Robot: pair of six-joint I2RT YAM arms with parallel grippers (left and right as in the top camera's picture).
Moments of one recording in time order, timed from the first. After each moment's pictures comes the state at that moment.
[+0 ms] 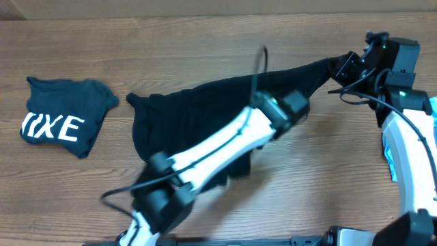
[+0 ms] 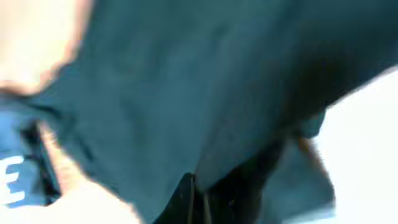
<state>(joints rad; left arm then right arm) -0.91 2.06 1.88 -1.40 -0.46 -0.45 -0.15 1.48 1.24 -0.48 -0.44 0.51</state>
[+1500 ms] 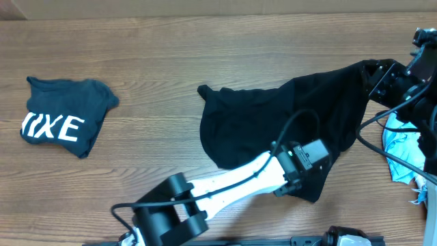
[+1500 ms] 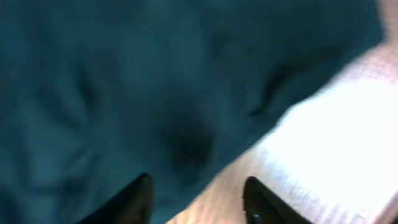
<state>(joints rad) -1.14 2.00 1.55 -0.93 -0.08 0.07 -0.14 1.20 1.64 -1.05 -0.36 0.41</state>
